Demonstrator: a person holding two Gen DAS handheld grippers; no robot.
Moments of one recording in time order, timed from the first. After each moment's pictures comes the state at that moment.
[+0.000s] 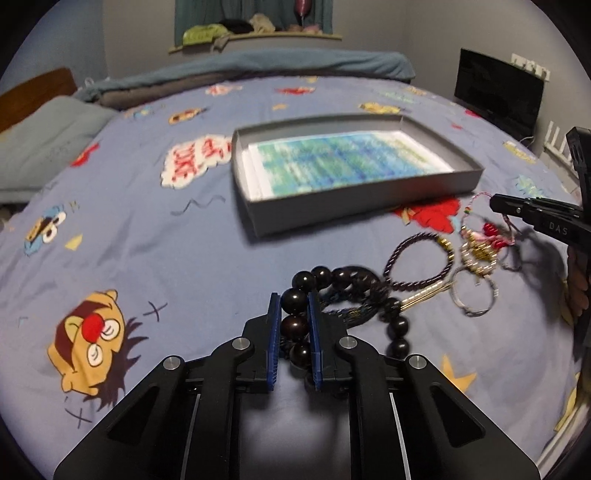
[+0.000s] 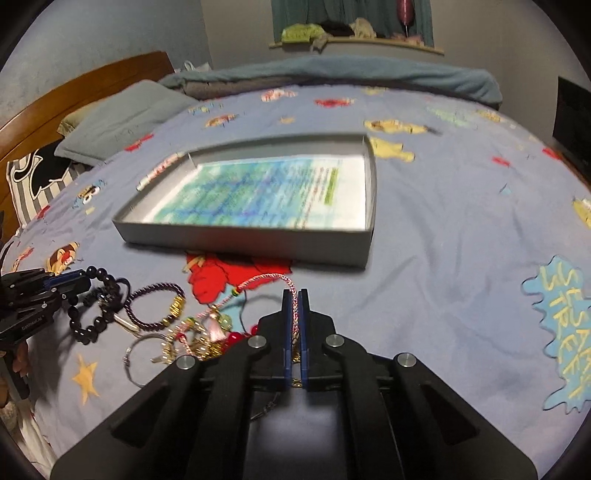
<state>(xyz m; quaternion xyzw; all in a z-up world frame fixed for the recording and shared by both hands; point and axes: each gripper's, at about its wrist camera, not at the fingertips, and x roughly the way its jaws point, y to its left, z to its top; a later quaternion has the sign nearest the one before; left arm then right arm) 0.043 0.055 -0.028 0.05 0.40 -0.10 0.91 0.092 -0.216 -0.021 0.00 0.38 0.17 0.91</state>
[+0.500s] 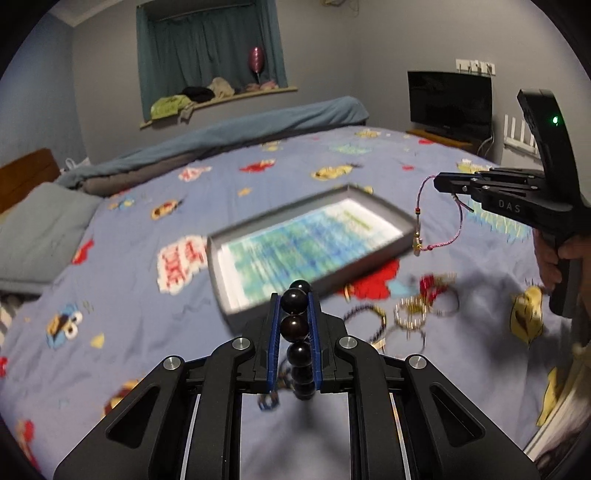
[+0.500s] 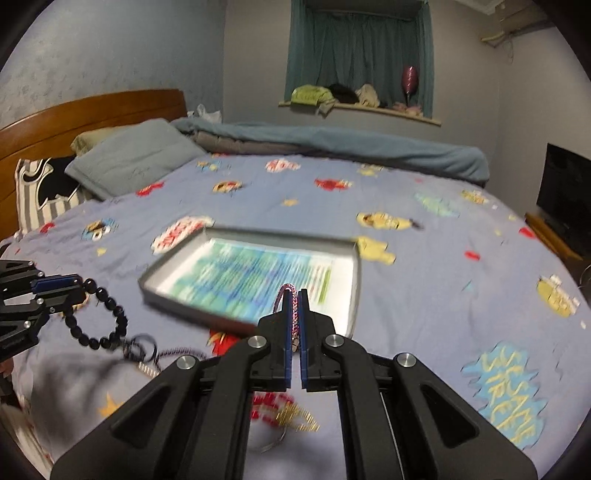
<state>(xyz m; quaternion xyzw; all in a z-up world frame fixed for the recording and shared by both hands) 0.024 0.020 0.054 0.11 0.29 -0.15 0.94 0.079 -0.210 0.065 -0.04 0.27 0.15 0.95</state>
